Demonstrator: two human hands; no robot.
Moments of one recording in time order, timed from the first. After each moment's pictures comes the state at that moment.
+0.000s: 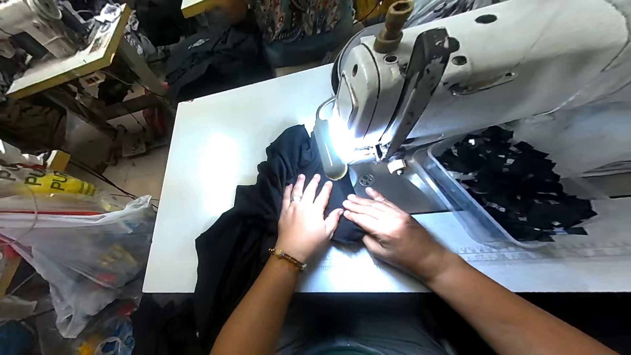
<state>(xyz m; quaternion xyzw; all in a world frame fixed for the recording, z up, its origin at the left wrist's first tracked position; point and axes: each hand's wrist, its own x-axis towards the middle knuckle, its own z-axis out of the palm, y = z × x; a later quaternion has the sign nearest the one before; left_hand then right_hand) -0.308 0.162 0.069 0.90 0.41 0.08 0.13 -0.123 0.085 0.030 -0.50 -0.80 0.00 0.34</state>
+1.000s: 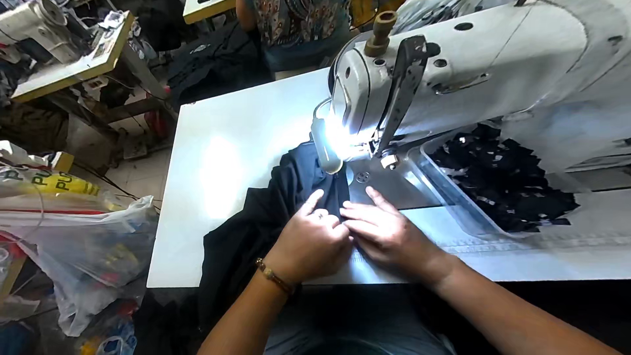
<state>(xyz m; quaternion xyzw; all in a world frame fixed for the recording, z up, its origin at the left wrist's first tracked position) -0.332 0.143 0.093 0.97 0.14 0.19 0.07 -0.129 0.071 0.035 -0.47 -0.81 0.00 0.34</state>
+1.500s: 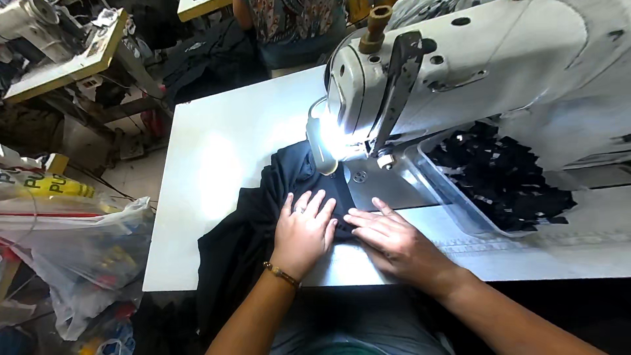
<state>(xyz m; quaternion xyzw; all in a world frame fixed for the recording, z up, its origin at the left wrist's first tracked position) -0.322 0.141 0.060 0.93 0.34 0.12 0.06 -0.123 0.051 0.029 -0.49 -0.81 0.00 0.33</state>
